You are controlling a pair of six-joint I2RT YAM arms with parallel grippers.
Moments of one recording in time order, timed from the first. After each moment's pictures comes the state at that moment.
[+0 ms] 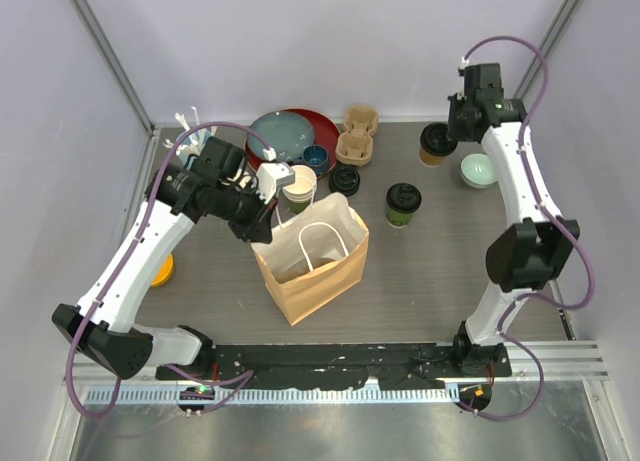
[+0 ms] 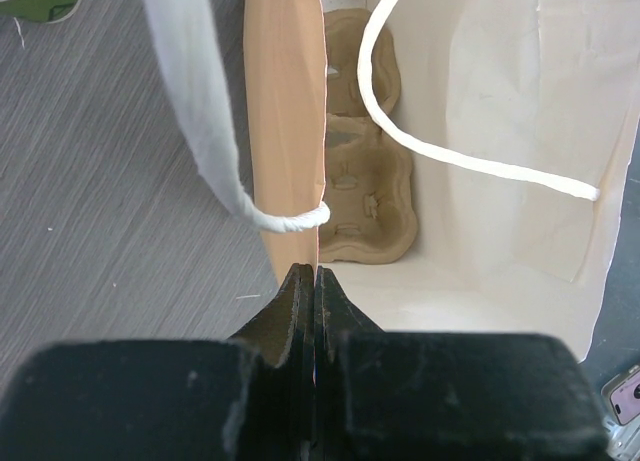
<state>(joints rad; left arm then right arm) -0.48 1.32 1.54 -1.27 0.47 0.30 0.05 1.85 1.89 -0.85 0.13 0.08</state>
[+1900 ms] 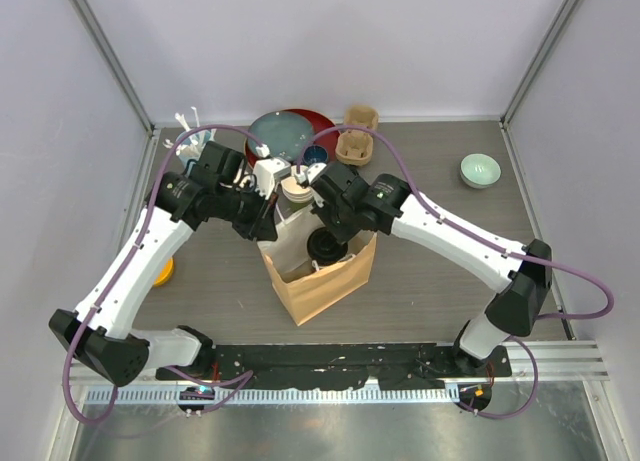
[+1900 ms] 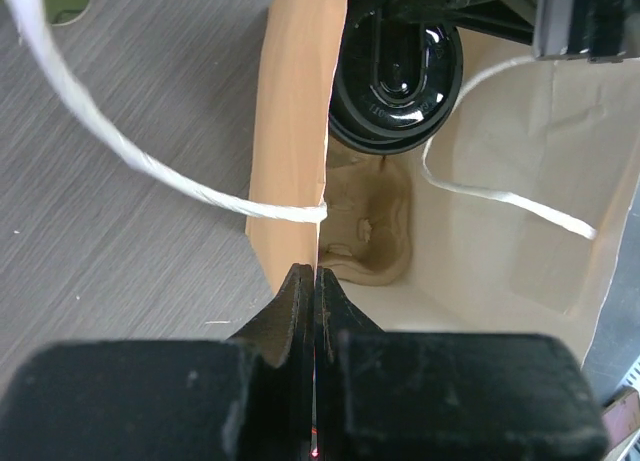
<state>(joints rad) -0.48 1.28 1.46 -1.15 0.48 0.12 0.94 1.61 1.63 -1.00 0.18 0.13</state>
